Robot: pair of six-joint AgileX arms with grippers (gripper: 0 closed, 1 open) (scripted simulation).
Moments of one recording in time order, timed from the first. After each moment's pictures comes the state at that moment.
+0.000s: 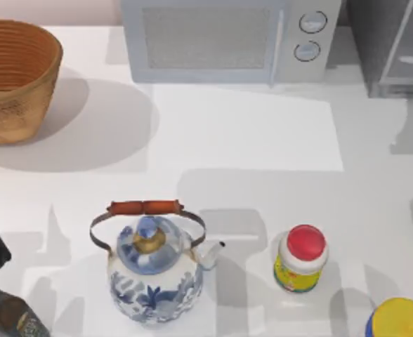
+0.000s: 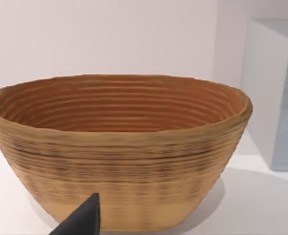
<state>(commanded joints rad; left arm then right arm) 0.00 0.00 0.00 0.00 0.00 0.00 -0.15 1.16 0.55 0.59 -0.13 0.00</state>
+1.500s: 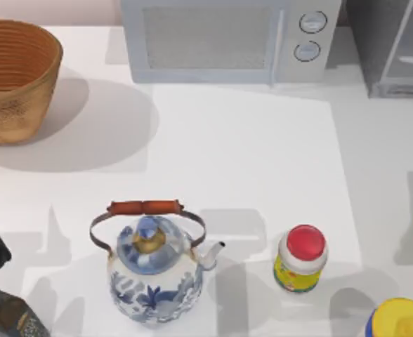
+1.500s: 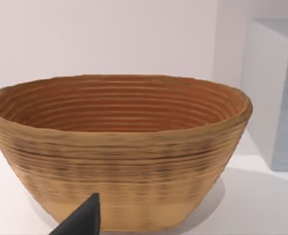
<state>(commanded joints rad) 0.00 0.00 0.00 0.00 0.00 0.00 0.00 0.04 0.02 0.03 -0.02 0.00</state>
